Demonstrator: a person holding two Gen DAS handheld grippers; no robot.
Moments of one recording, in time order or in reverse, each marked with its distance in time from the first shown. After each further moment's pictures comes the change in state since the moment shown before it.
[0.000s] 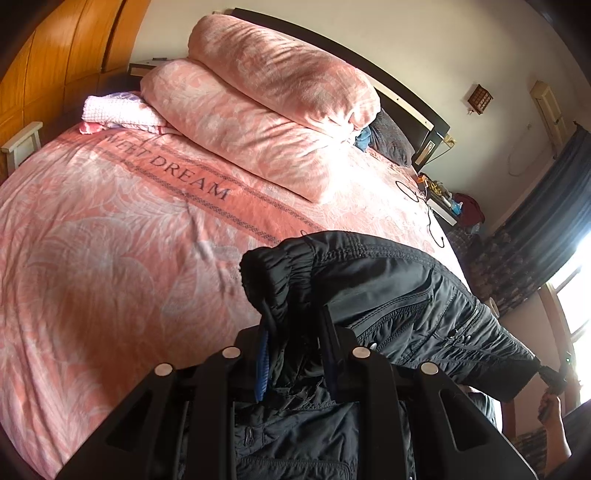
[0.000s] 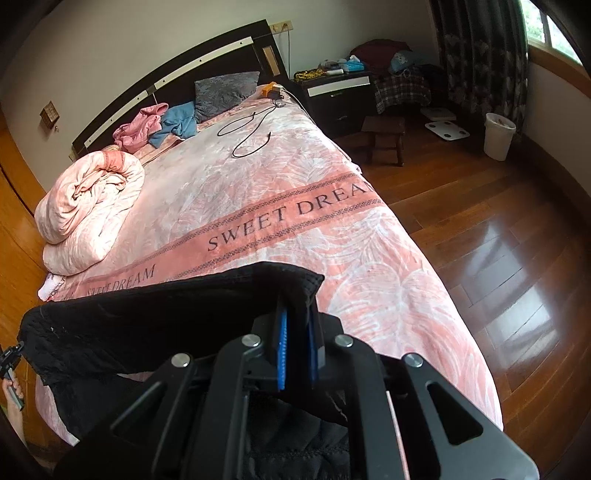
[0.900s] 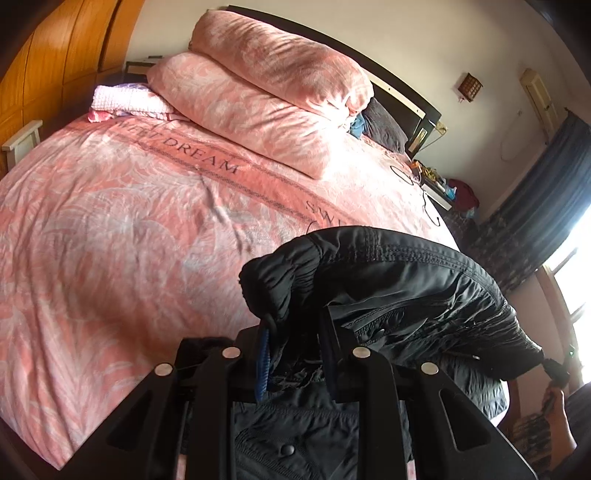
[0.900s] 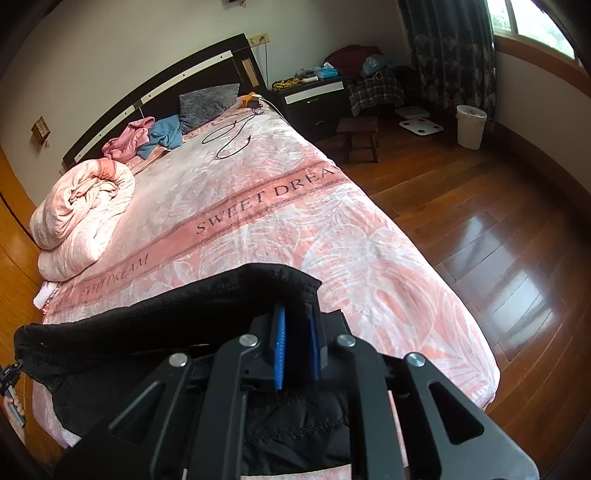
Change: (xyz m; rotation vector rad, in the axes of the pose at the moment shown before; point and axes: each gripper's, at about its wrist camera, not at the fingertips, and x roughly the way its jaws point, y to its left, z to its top) left arm -0.030 0.026 -0.061 0.038 0.022 -0.010; right arm -0.049 -0.018 -0.081 0.060 -0.056 -0.050
